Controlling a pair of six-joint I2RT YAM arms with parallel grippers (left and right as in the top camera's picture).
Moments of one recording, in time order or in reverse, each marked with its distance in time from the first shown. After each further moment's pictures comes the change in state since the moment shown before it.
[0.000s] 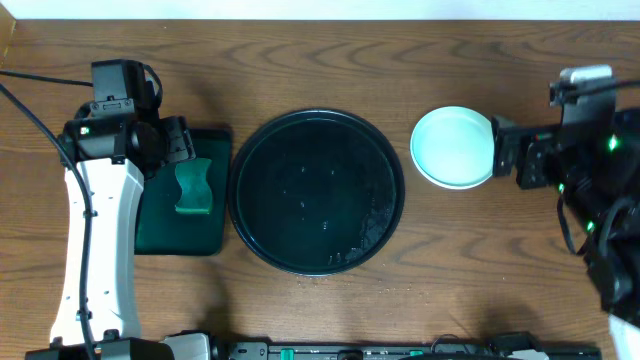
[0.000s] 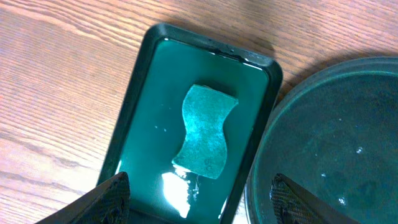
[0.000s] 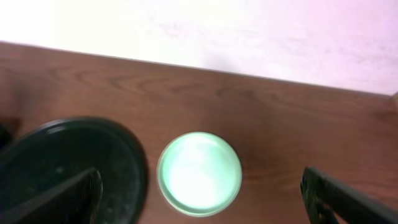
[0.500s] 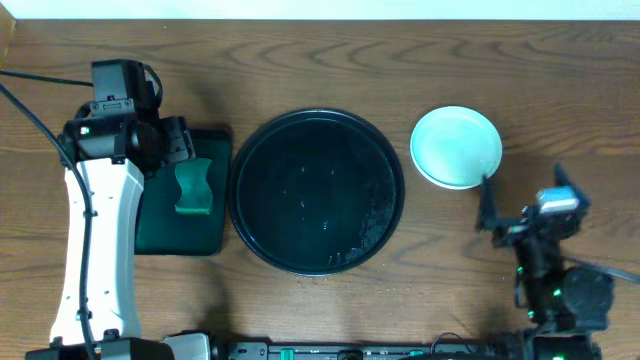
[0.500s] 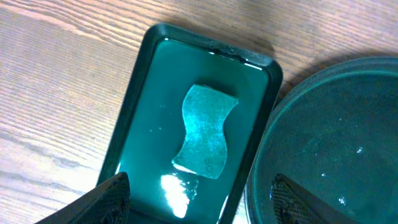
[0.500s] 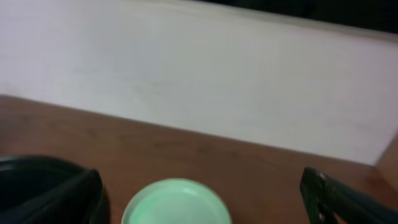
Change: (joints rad) left arm 0.000 0.000 0.000 -0.001 0.000 0.000; right arm -0.113 -0.657 -1.032 0.852 -0.111 -0.077
